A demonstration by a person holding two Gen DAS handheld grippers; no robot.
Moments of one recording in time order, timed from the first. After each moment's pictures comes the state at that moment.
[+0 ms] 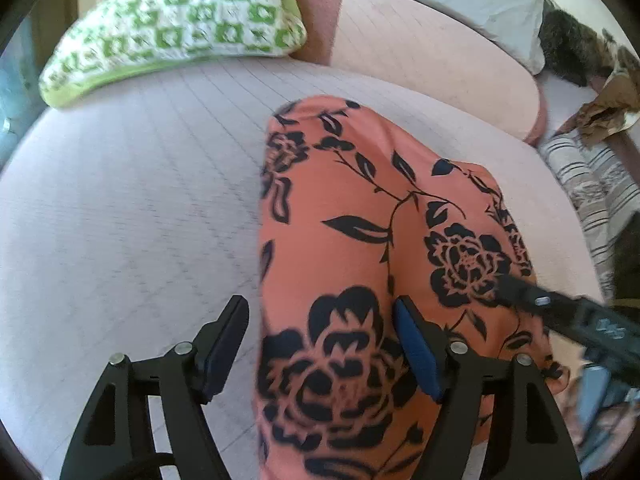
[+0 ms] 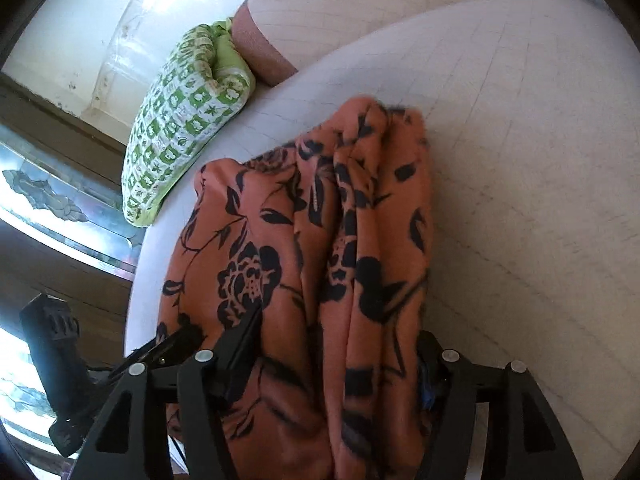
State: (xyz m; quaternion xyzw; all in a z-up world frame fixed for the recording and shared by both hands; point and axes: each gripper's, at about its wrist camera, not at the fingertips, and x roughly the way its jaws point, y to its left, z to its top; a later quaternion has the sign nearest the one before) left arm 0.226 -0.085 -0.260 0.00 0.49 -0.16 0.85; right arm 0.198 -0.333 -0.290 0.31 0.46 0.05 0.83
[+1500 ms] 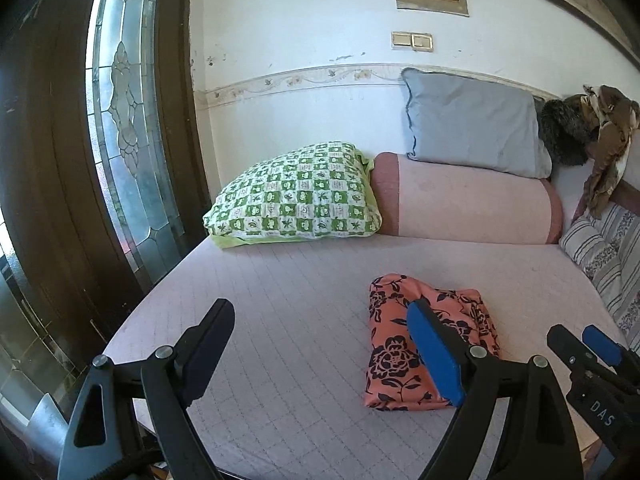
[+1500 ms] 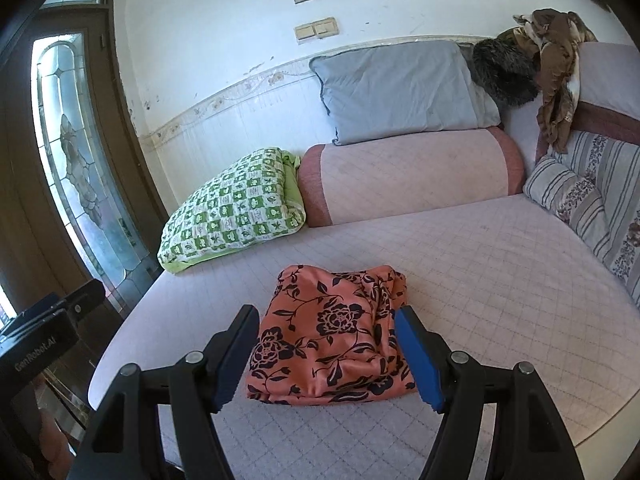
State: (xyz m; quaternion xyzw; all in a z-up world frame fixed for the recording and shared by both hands) left arm 0.031 -0.008 -0.060 0.04 0.24 -0.02 0.97; right arm -0.010 -0.233 -0.102 0.14 0.24 -0.06 0.96
